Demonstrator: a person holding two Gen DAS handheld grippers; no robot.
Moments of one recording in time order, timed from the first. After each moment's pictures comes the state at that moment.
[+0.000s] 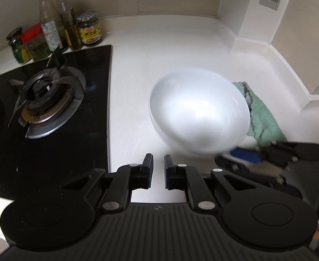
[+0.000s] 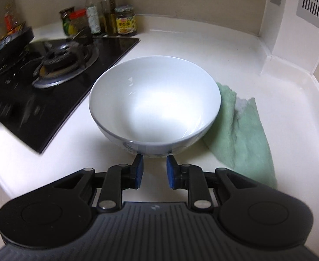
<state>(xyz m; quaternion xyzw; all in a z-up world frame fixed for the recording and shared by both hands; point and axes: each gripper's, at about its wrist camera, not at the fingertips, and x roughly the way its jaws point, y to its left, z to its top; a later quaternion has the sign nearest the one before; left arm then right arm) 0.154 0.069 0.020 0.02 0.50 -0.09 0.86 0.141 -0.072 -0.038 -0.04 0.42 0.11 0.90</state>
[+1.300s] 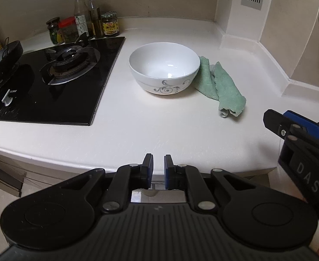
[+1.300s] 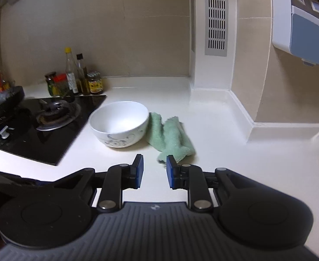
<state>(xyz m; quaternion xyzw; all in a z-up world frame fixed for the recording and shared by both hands) -0.014 -0.006 0.041 -0.01 0.46 -0.02 0.89 -0.051 -0.139 0.060 0.01 0.29 0.02 0.96</state>
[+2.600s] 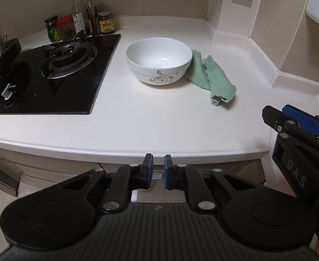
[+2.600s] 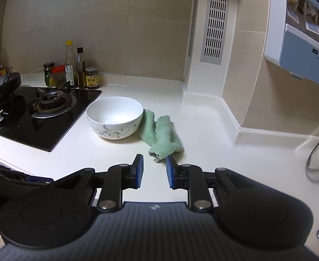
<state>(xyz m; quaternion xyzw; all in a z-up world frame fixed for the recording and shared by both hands) -0.043 -0.003 0.038 0.00 0.46 -0.03 0.89 -0.087 -0.118 0.056 -0.05 0.28 -0.02 0.96</state>
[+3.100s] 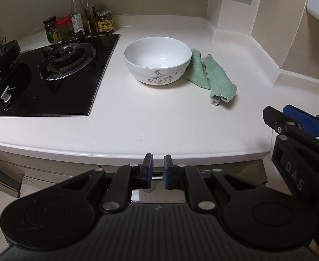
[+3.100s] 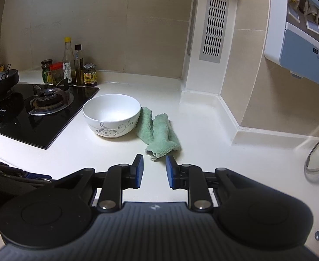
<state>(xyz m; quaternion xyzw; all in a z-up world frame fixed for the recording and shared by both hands) -0.037 -0.009 0.037 0.01 0.46 -0.03 0.89 -0.081 -0.121 0.053 -0.05 0.28 -0.02 0.96</state>
